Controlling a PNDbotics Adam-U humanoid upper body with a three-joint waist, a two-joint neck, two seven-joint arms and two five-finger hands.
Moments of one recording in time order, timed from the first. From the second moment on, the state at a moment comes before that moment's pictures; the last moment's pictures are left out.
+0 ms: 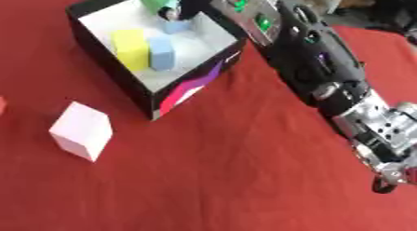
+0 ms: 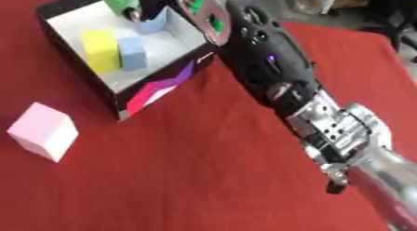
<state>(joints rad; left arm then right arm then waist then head) -0.43 0.38 0.14 -1.87 0.50 0.08 -0.14 -1.22 -0.46 0.36 -1.14 0.75 0.00 0.34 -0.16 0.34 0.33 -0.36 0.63</state>
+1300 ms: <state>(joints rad) -0.44 0.37 0.14 -1.87 0.49 0.08 -0.14 -1.20 -0.42 0.36 -1.13 0.86 -0.08 0.38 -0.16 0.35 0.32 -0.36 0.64</state>
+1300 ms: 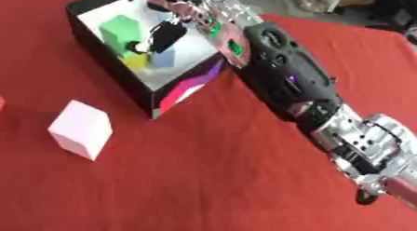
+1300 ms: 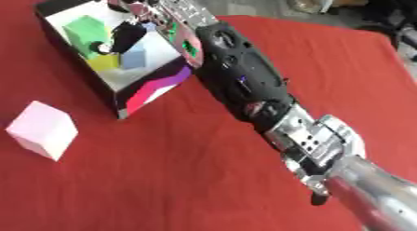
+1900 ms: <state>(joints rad) -0.40 0.38 0.15 -1.85 0.48 0.08 -0.13 -1.10 -0.55 0.30 -1.36 0.59 0.06 0.29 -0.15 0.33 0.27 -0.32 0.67</state>
